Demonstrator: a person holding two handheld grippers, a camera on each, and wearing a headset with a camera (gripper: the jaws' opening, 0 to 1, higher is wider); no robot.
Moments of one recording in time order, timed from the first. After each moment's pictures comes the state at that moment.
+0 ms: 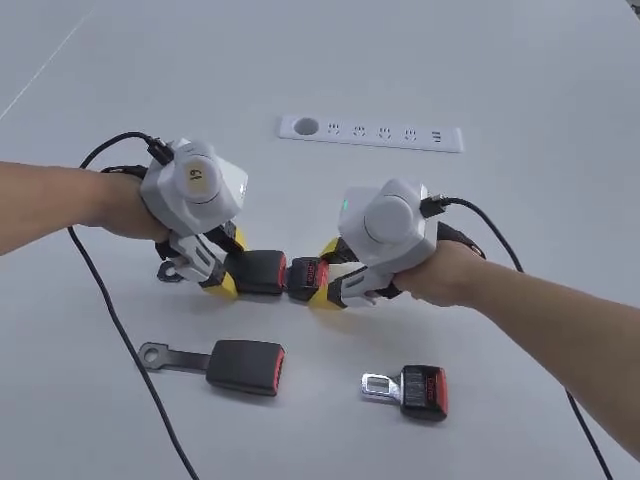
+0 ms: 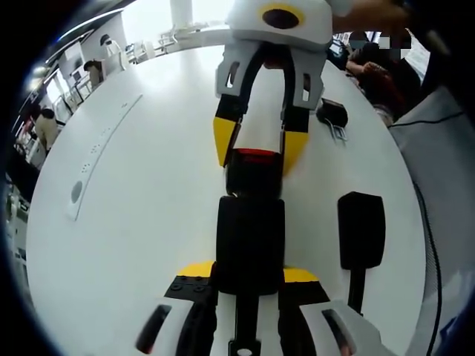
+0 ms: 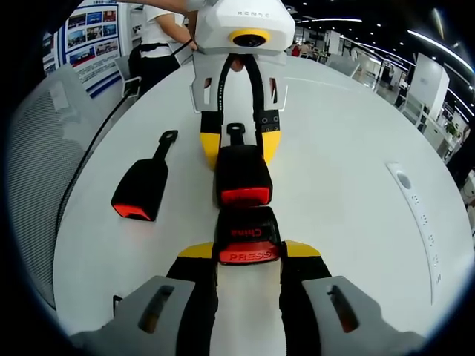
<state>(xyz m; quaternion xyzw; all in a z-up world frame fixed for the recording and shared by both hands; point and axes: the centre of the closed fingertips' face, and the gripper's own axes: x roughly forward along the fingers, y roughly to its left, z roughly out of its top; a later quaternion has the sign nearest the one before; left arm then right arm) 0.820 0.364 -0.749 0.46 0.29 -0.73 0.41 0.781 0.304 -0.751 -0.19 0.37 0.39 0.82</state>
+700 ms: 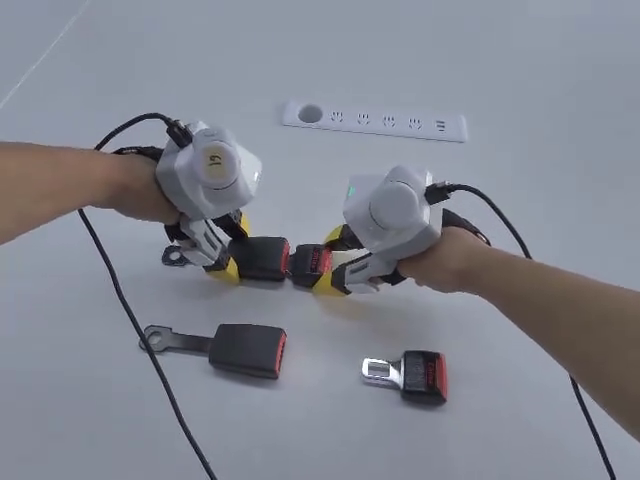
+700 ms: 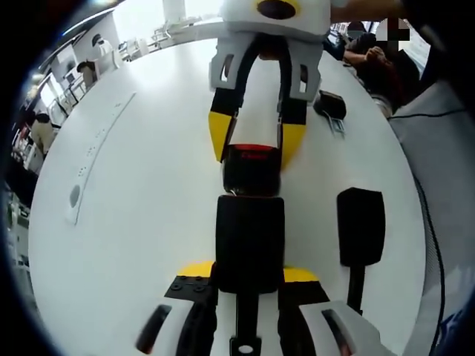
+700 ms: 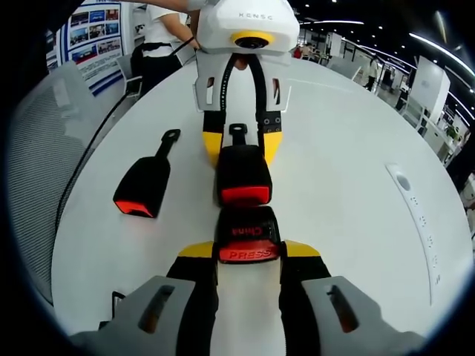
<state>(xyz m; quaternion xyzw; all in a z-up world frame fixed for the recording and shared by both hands) 0.820 0.368 -0.749 0.48 0.29 -0.73 0.40 0.776 0.304 -0.747 -0.19 0.35 0.40 0.82</state>
